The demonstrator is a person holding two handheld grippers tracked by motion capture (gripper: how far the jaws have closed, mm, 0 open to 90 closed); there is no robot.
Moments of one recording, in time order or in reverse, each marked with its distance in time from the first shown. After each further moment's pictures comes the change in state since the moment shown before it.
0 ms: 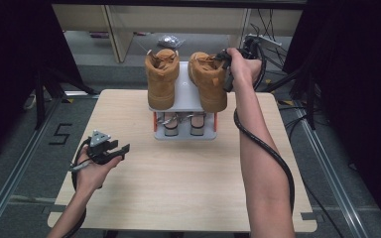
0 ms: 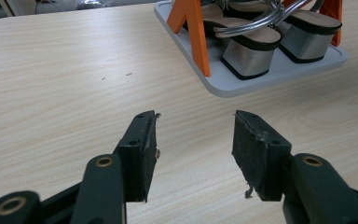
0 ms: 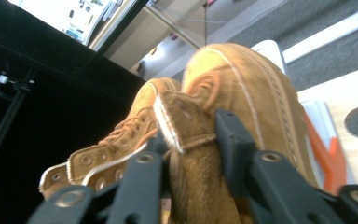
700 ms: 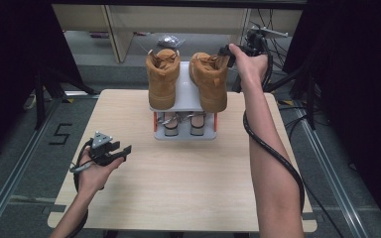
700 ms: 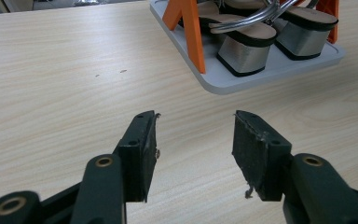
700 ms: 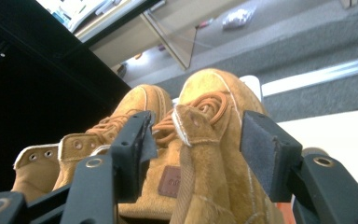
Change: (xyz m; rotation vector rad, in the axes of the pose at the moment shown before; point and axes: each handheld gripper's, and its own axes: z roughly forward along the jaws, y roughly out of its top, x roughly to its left) left arm -0.005 -0.004 0.002 0.001 -0.009 -0.001; right arm 0.012 0.000 -0.030 -0.074 -0.034 -0.218
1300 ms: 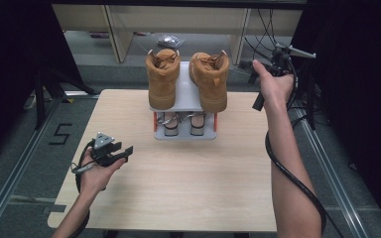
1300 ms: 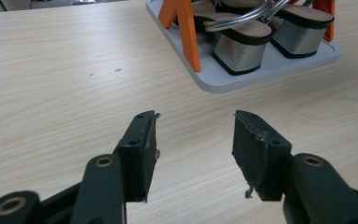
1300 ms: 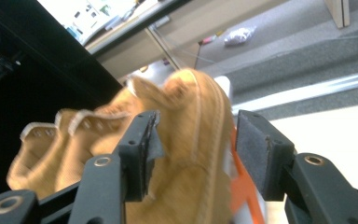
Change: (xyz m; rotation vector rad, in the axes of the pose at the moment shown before) left arm -0.005 -0.002 0.003 -0.009 -0.011 0.002; right arm -0.052 -0.028 -0.050 -0.056 0.027 -0.054
